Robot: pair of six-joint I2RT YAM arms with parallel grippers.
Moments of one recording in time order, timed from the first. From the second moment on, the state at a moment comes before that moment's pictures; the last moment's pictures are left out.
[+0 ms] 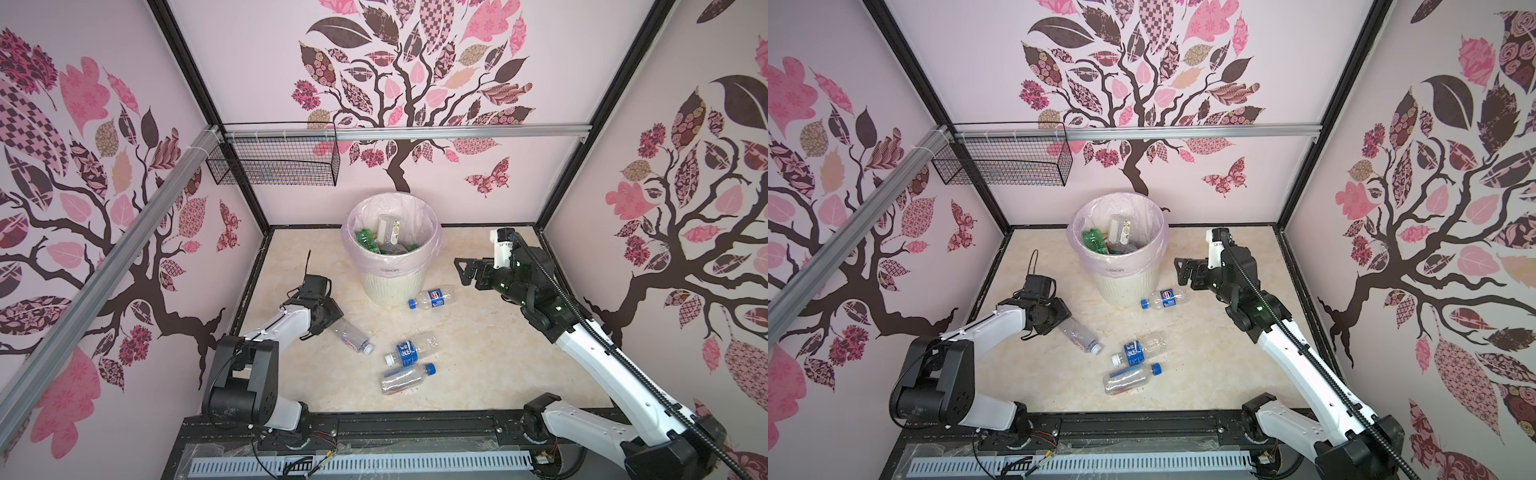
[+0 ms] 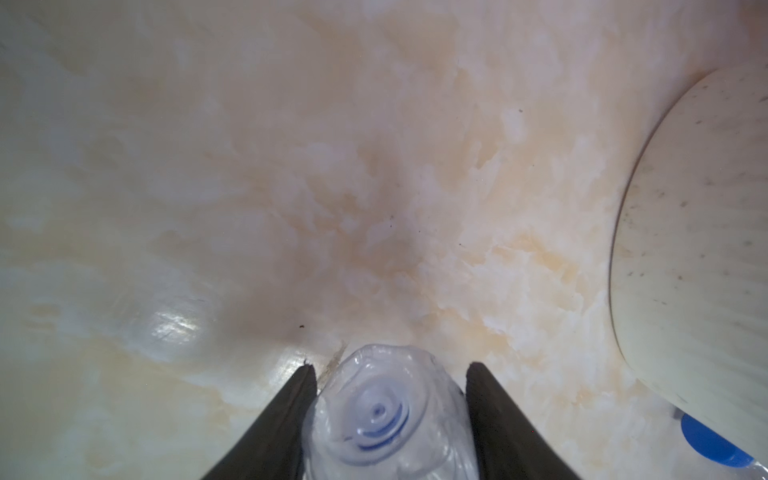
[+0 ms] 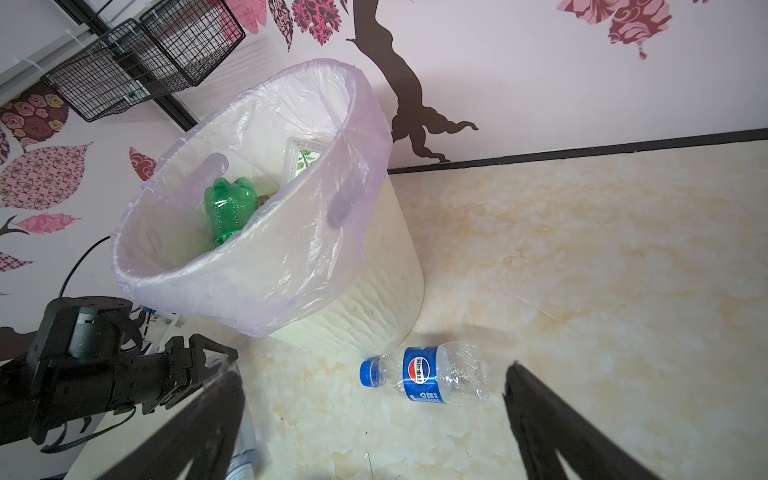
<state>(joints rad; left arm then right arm) -0.14 1.48 0.77 -0.42 0.04 -0.74 0.41 1.05 1.01 -0.31 -0.08 0.39</state>
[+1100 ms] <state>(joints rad) -0.31 1.37 0.77 -0.66 0.06 -0.63 0.41 1.04 0.99 -0.32 -0.09 0.37</state>
